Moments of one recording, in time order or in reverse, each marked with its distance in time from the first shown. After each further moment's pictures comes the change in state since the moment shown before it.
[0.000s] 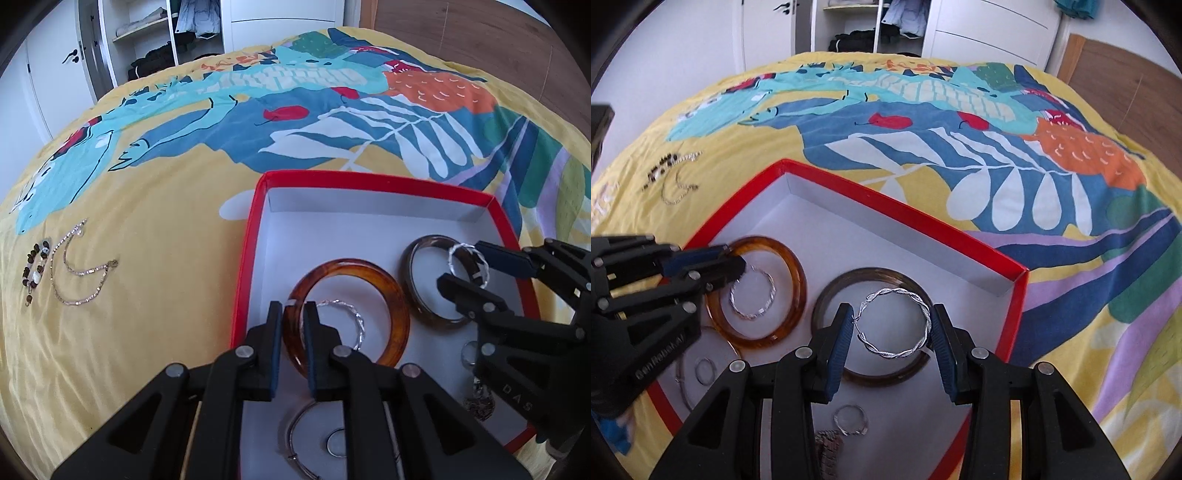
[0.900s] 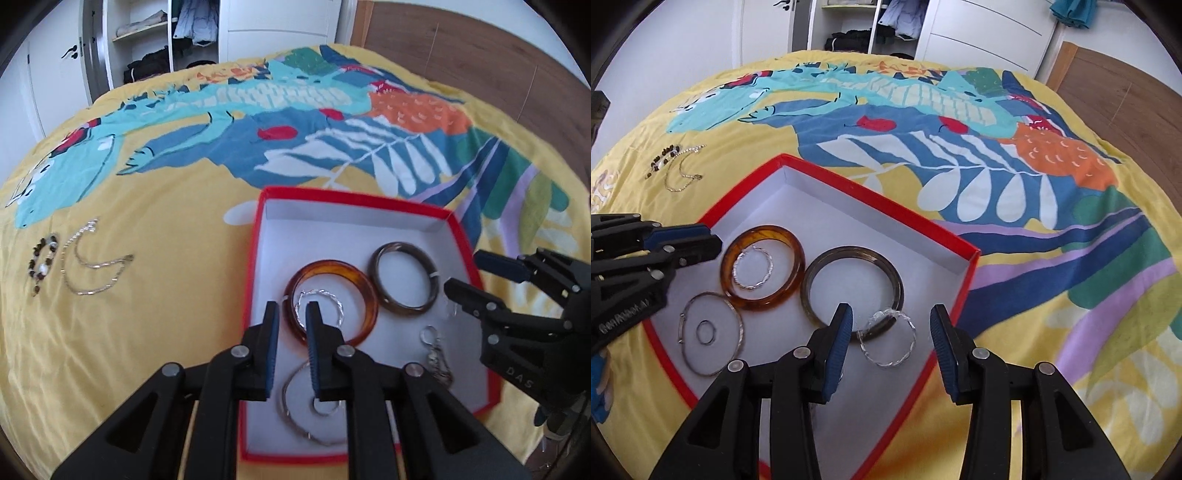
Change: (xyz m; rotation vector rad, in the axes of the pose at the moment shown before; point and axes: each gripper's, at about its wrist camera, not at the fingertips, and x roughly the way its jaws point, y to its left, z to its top) left arm -0.053 0.011 -0.007 -0.026 -0.048 -0.092; right arm -0.045 -0.008 -0.011 -0.004 -0.009 -0.038
